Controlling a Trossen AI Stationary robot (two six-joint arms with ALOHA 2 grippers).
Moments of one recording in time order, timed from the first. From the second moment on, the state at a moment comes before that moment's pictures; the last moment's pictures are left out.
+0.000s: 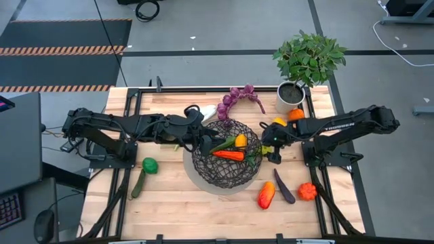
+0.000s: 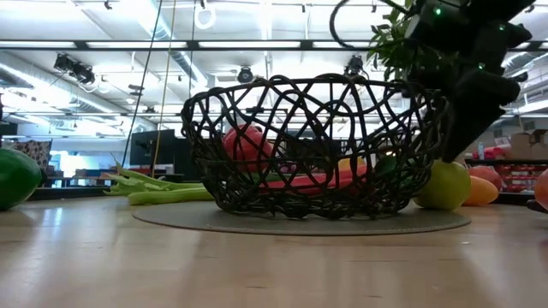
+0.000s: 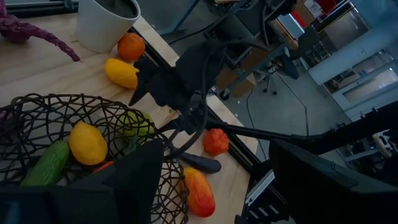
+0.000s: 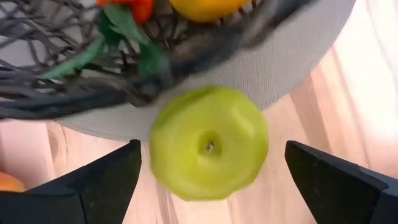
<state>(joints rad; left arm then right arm) -0.16 1.43 1.41 -0.34 -0.29 -0.88 -0.03 1.11 0.60 -0.62 0.05 0.22</state>
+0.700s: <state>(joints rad) -0.16 1.43 1.41 -0.34 -0.29 -0.87 -0.03 1.11 0.49 -0.52 0.05 0.39</state>
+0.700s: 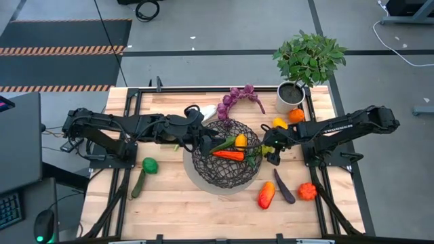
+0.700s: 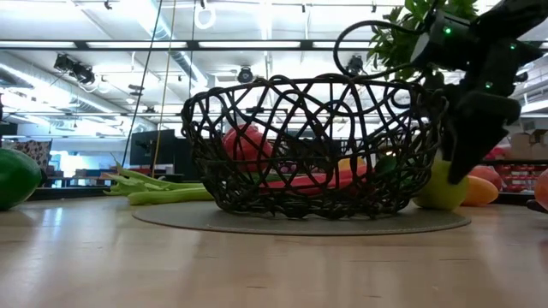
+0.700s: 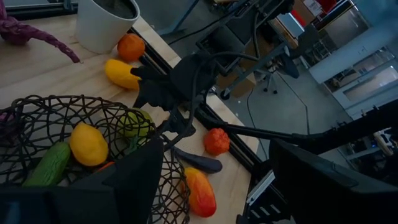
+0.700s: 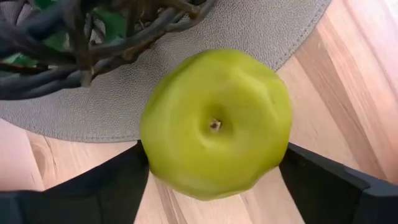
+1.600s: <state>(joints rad) -0.16 1.43 1.41 -0.35 -0.29 -0.84 -0.03 1.09 0.91 -1.05 0.06 0.59</state>
